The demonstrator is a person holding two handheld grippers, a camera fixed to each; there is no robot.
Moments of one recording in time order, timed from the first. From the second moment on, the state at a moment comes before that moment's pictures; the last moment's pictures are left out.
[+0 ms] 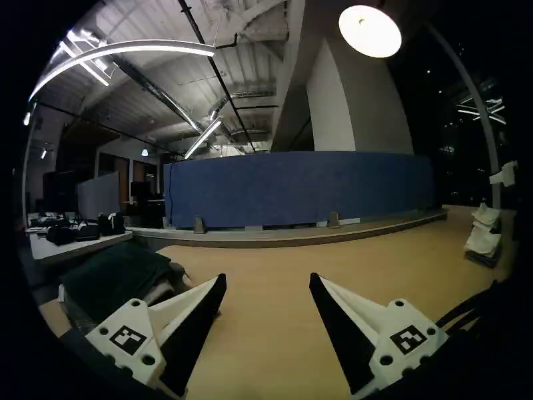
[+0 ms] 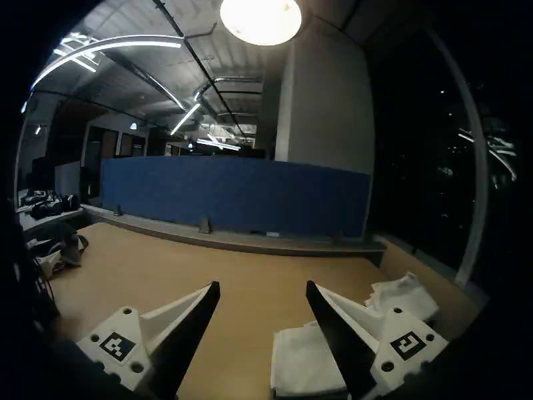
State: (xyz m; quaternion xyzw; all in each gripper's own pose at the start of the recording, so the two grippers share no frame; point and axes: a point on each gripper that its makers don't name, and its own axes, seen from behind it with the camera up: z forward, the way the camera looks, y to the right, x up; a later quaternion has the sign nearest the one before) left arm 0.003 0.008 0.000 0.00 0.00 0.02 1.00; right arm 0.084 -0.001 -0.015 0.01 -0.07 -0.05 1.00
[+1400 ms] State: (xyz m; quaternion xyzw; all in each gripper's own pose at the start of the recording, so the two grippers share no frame) left arm 0.000 0.002 -0.002 -0.01 0.00 0.00 1.00; right arm 0.022 0.020 -0.005 -0.01 -0.02 0.02 1.00
